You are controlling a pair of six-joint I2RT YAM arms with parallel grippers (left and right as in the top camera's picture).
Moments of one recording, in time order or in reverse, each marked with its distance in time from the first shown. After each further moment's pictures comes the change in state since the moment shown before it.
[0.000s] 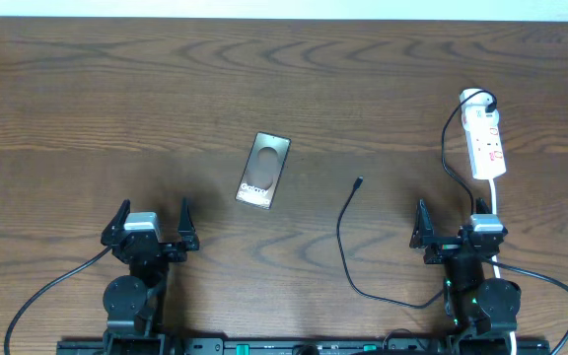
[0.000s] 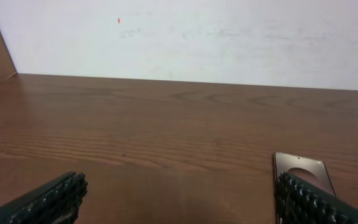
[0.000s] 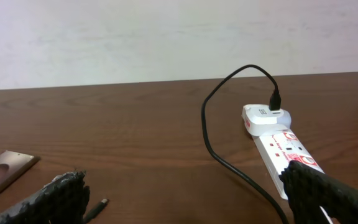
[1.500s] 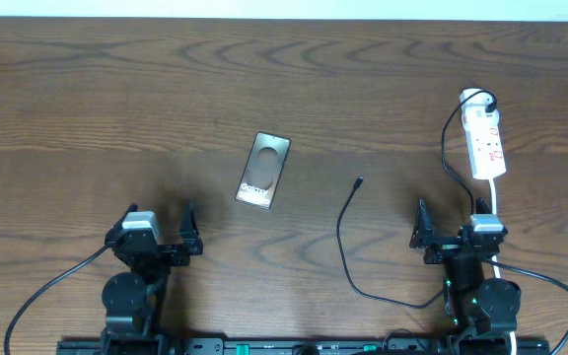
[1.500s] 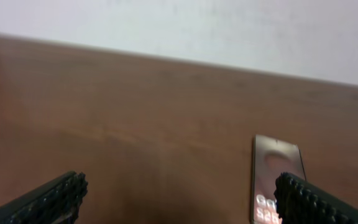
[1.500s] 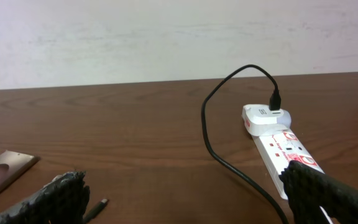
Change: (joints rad) left arm 0.000 0.029 0.055 -0.119 0.056 -0.110; right arm 0.000 0.000 0.000 0.000 0.000 0.000
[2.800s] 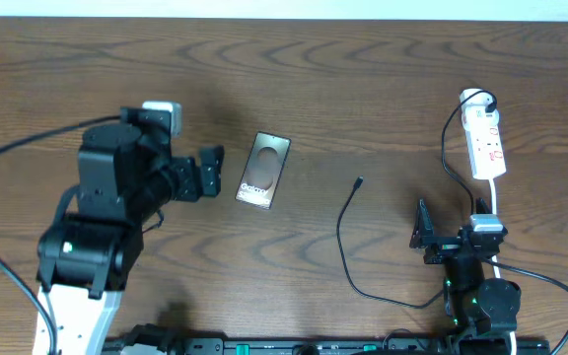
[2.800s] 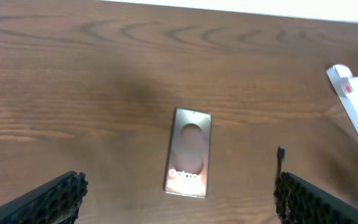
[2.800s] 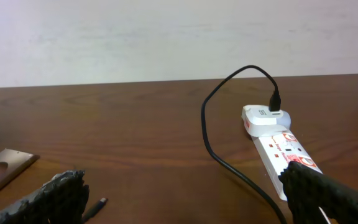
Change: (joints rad) left arm -0.124 0.971 1.061 -0.568 0.181 -0.012; right arm 0.000 0.000 0.000 0.000 0.000 -0.003
